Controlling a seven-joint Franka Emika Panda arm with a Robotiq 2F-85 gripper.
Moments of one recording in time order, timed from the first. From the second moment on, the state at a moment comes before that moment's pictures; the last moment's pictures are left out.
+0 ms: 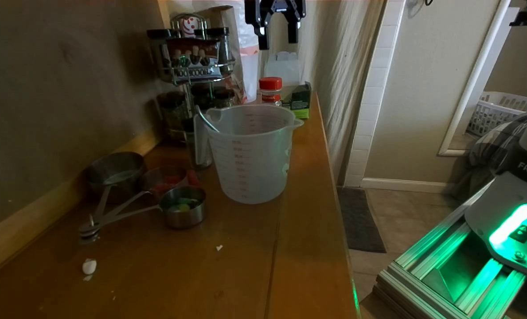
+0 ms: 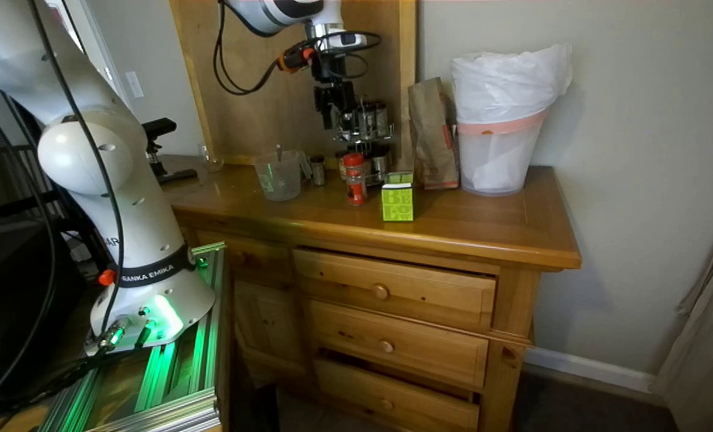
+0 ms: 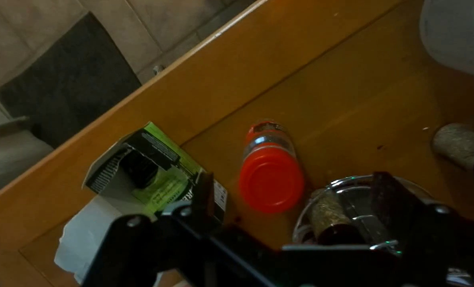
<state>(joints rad) 0.17 -0.26 0.24 -2.35 -0.04 2.08 0.18</state>
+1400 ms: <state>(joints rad) 0.37 -0.42 0.21 -2.40 -0.04 2.35 -0.43</state>
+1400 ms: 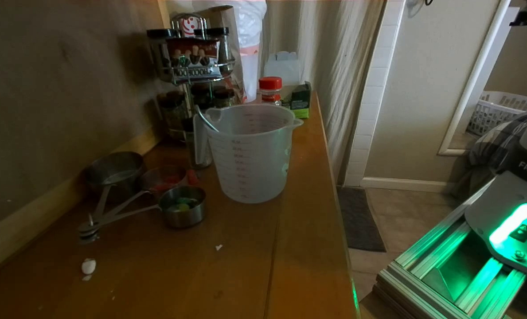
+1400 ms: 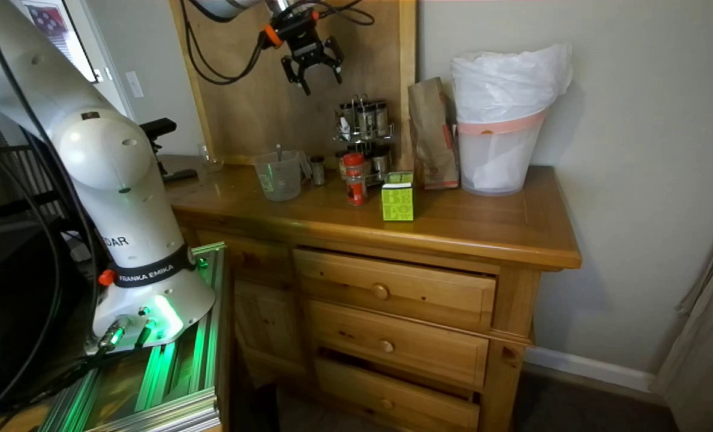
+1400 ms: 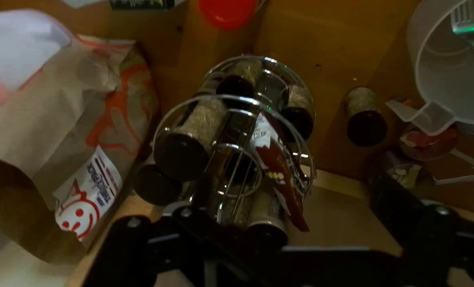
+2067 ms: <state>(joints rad) 0.47 -0.27 0.19 -2.34 0.09 2.53 -0.93</state>
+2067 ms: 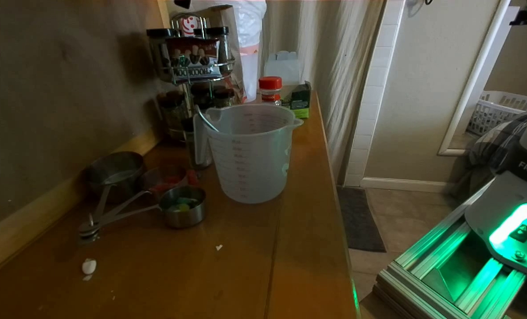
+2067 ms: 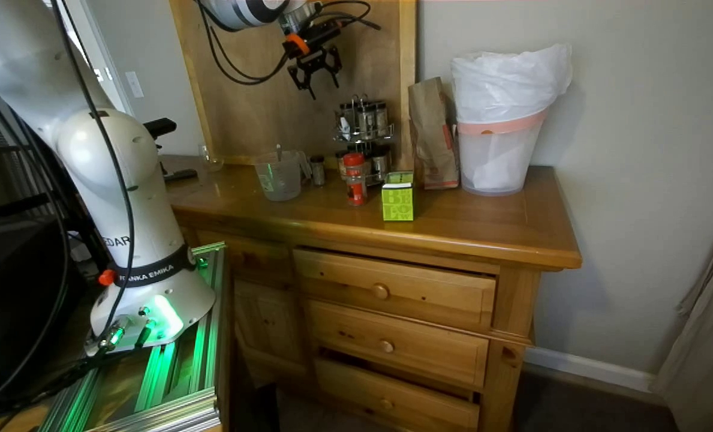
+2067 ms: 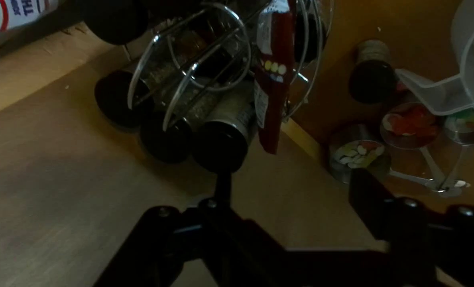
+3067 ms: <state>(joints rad) 0.40 -0.17 0.20 -2.31 0.08 2.45 -1.01</state>
